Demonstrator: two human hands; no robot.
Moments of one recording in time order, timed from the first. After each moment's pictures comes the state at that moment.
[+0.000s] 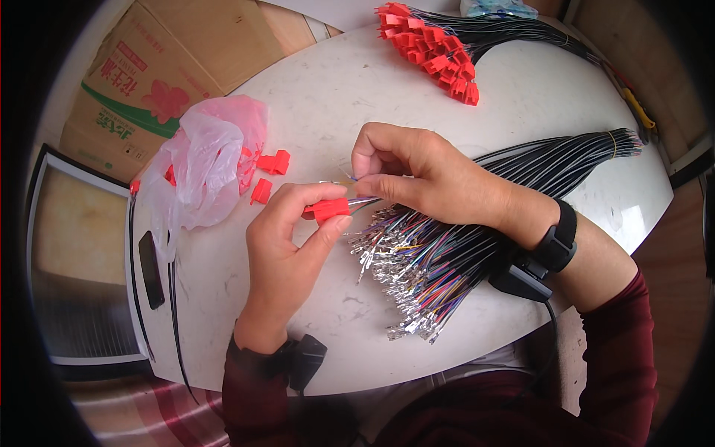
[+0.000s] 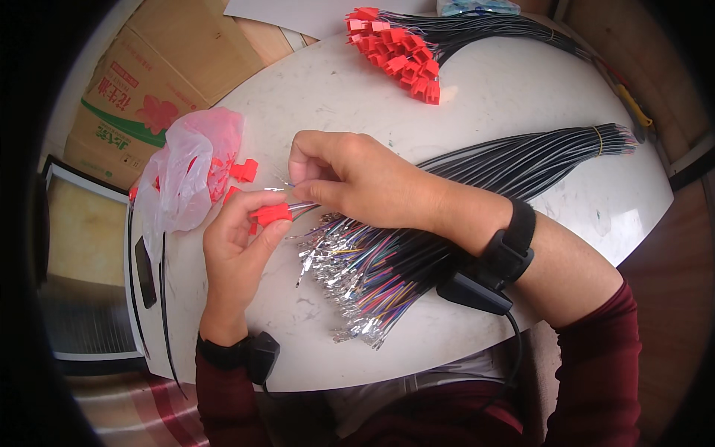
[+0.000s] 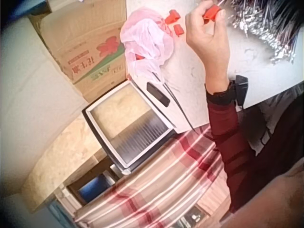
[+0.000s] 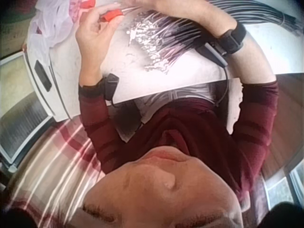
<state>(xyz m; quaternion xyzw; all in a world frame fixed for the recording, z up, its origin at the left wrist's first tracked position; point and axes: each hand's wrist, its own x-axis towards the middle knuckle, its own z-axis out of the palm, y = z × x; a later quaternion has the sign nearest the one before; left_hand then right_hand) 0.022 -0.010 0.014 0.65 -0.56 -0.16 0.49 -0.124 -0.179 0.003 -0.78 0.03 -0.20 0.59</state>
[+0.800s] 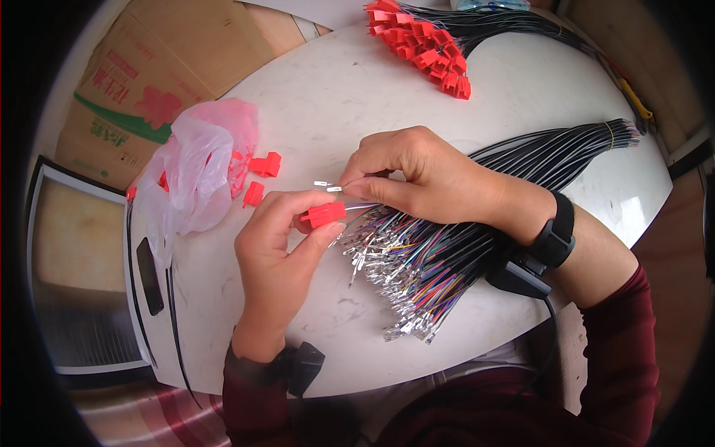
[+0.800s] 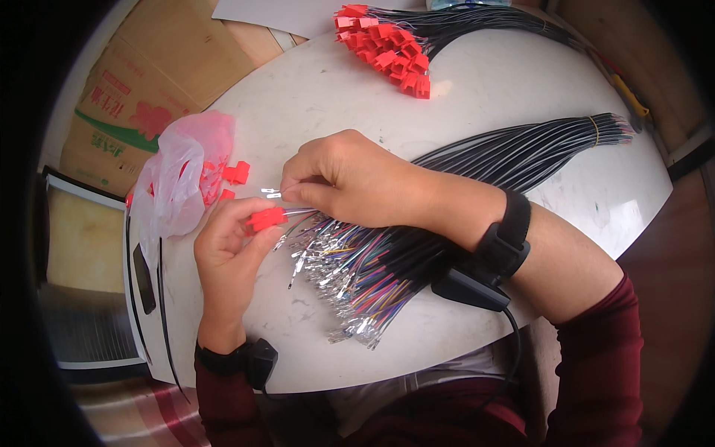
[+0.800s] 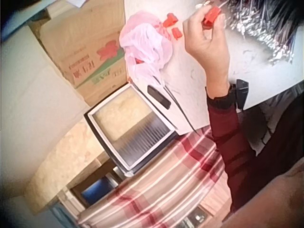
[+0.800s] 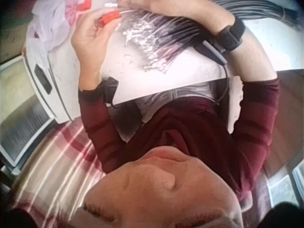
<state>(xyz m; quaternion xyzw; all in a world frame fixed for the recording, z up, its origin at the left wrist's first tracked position) 0.015 -0.009 0.016 0.65 -0.55 -0.15 0.50 -0.127 -0.184 0.005 -0.85 -0.01 -0.23 0.47</state>
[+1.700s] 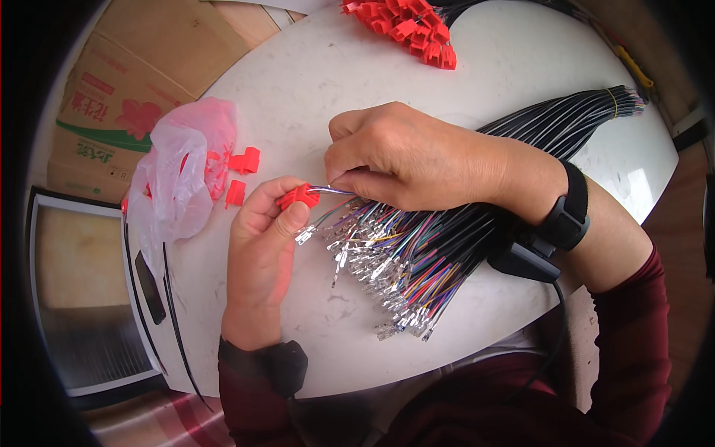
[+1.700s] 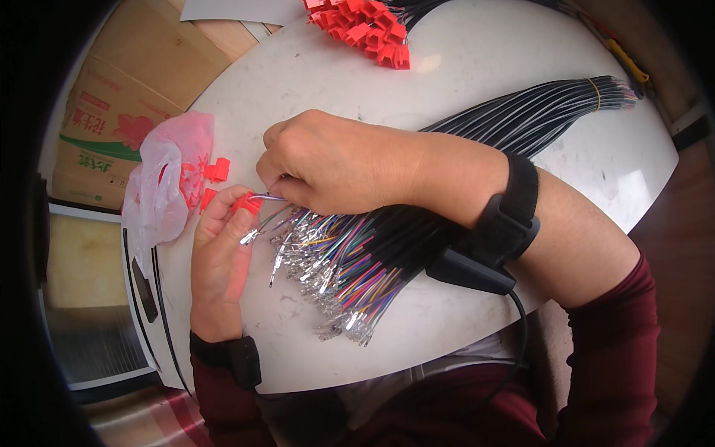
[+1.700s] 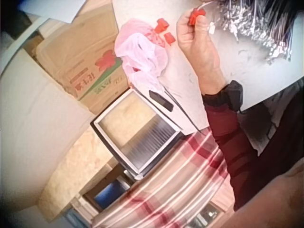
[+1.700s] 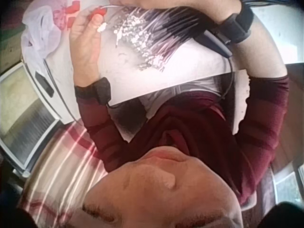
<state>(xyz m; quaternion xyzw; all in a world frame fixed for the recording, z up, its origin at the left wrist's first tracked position) 0.038 -0.010 -0.007 0.53 -0.35 -0.47 0.62 -0.128 -0.191 0.001 -0.90 -0.09 -0.28 0.33</state>
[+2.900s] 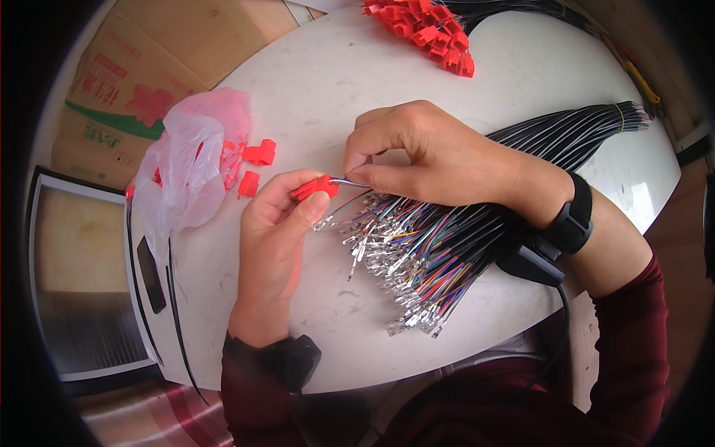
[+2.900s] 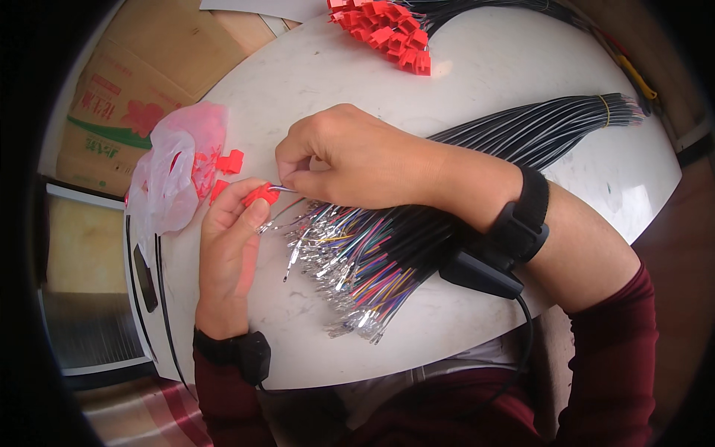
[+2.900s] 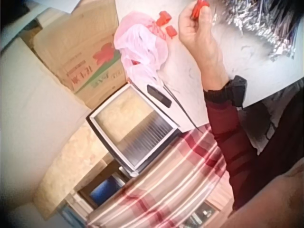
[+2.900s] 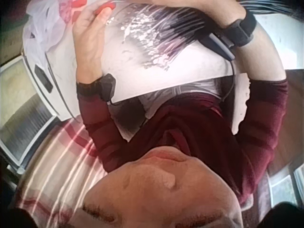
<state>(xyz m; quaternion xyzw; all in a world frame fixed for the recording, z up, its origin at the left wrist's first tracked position) 0.030 -0.012 0.000 0.57 -0.35 -0.40 0.62 -0.127 -0.187 0.008 -0.86 0.00 -0.19 0.46</state>
